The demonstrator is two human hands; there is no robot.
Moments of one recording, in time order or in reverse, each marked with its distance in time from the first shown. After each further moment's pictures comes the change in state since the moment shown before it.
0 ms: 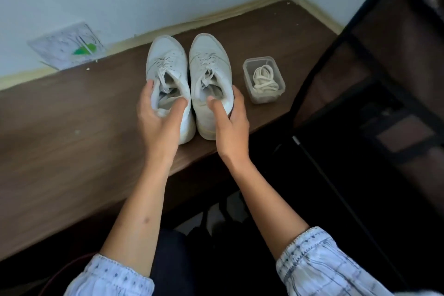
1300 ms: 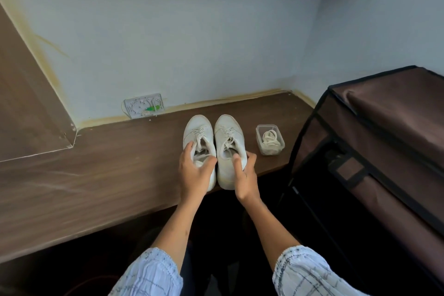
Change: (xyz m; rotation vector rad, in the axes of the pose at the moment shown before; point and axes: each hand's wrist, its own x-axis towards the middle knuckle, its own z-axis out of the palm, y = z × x) left_hand -0.052 0.012 -0.029 0.069 -0.006 0.008; right_hand -0.040 -0.002 -0.016 -0.150 -0.183 -0.076
